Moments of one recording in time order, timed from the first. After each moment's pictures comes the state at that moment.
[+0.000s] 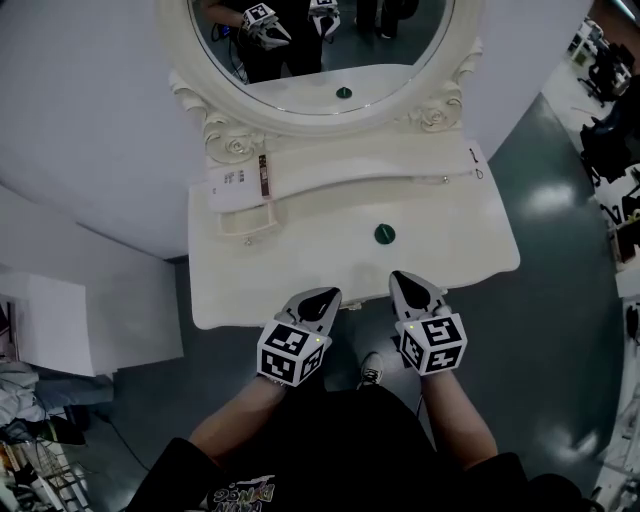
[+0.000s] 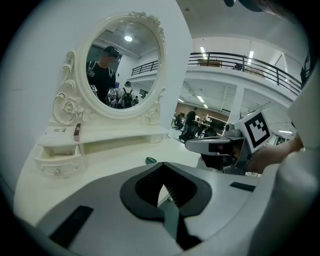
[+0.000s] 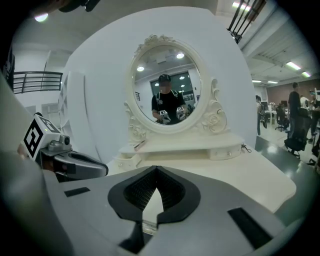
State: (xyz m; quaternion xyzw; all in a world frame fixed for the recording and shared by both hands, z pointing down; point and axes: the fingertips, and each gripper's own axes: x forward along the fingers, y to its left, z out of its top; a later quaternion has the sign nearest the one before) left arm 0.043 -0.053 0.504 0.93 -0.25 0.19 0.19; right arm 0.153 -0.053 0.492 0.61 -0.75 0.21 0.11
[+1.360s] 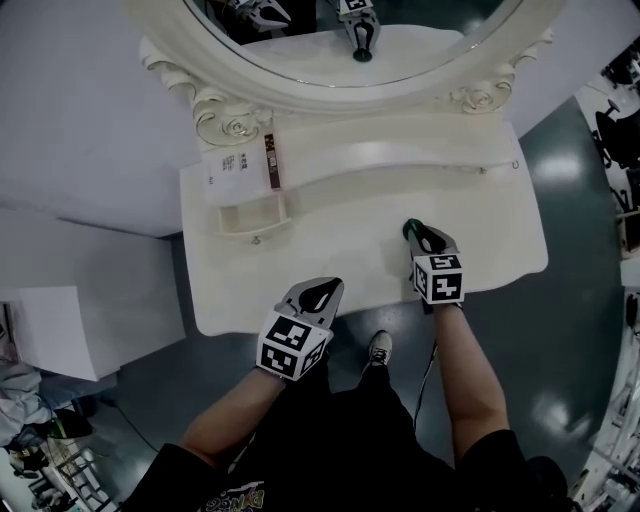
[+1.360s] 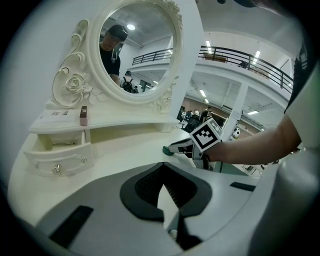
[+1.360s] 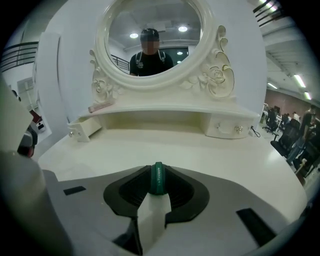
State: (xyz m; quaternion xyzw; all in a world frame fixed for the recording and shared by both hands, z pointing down) left arm 0.014 -0.119 0.569 0.92 -0.23 0.23 0.22; right arm 0.213 -0.175 0.651 0.63 -0.68 0.27 0.27
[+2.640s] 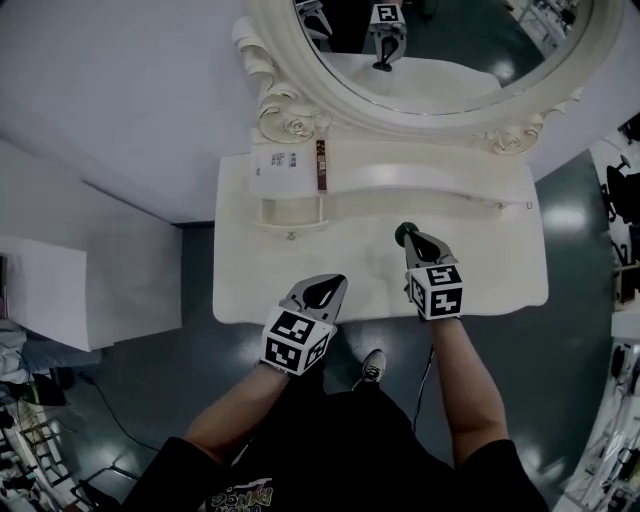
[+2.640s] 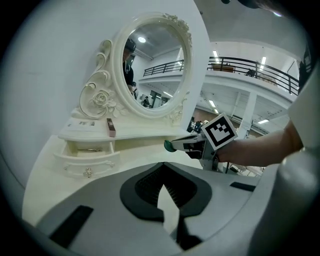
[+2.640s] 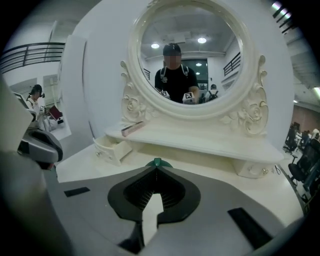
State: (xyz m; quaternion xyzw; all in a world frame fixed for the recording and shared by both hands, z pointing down) left arm -0.040 -0.141 0.541 0.91 -0.30 0.17 0.23; right arm 0.111 -0.213 0.570 0.57 -0.75 0.19 0.25
